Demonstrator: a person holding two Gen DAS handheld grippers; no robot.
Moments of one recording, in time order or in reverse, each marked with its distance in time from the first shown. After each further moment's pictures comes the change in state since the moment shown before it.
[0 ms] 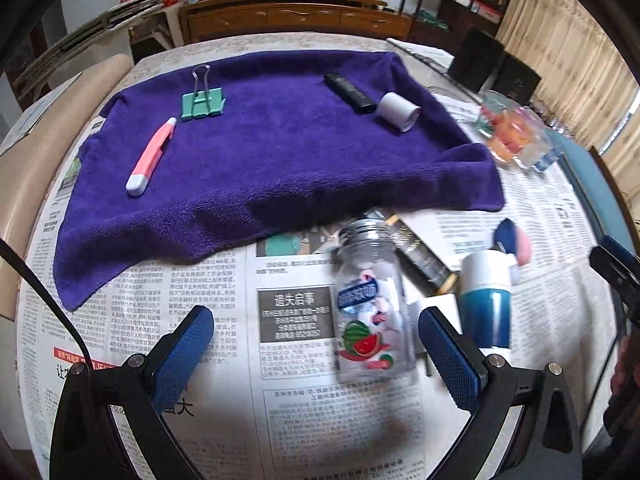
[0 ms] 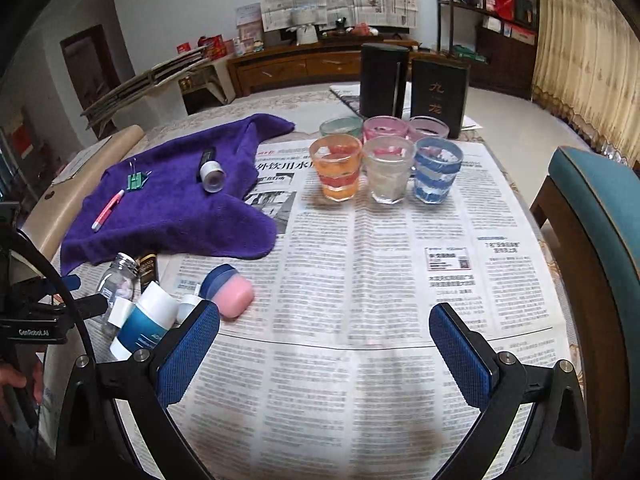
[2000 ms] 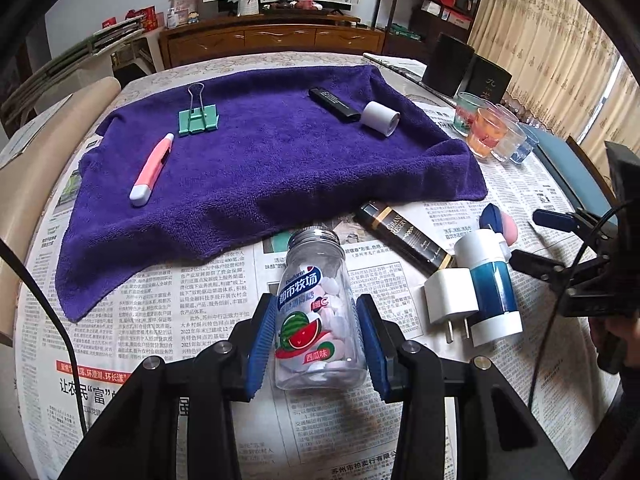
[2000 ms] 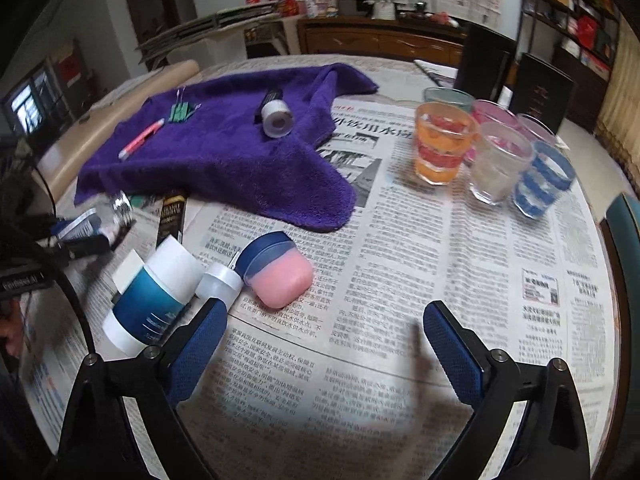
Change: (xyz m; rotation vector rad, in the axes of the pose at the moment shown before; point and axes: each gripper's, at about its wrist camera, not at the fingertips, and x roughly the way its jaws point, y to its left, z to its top) left arm -0.011 0.009 -0.019 0.082 -0.088 -0.063; right arm 0.059 0.045 -0.004 -0.256 0.119 0.124
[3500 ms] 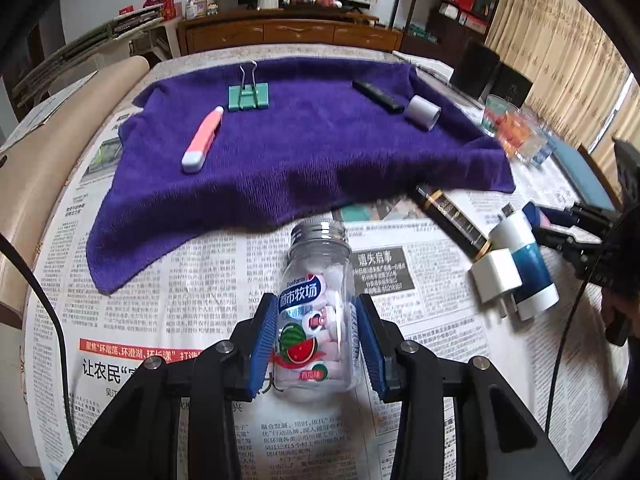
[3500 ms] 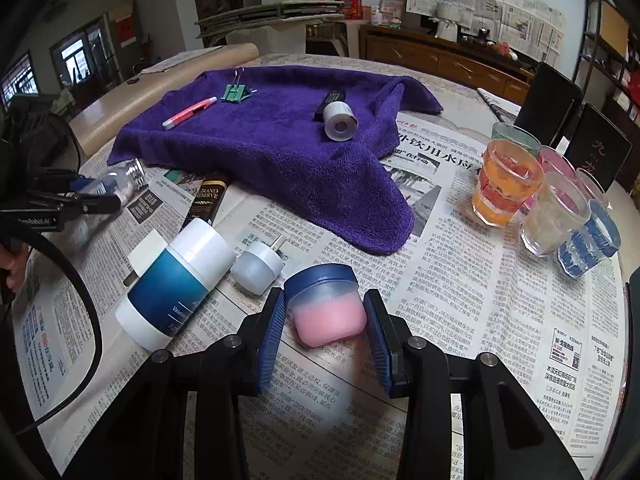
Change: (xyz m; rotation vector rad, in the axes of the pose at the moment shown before) left arm -0.005 0.039 -0.016 -0.041 0.009 0.029; right arm 0.005 0.014 0.005 -0.174 -0.031 0.111
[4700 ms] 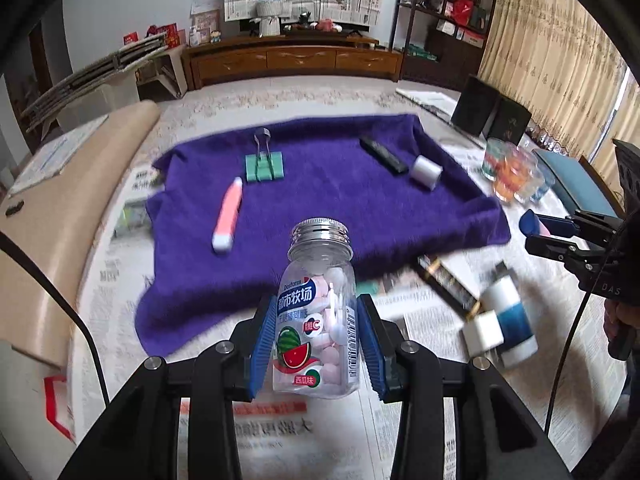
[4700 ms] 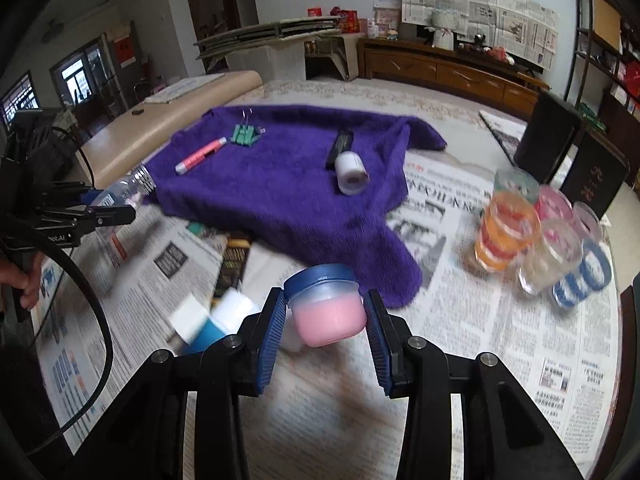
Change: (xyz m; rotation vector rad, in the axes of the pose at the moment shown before) left arm -0.035 0.010 0.049 0.027 -0.085 0.026; right arm -0.021 0.009 0.044 0.042 -0.055 0.028
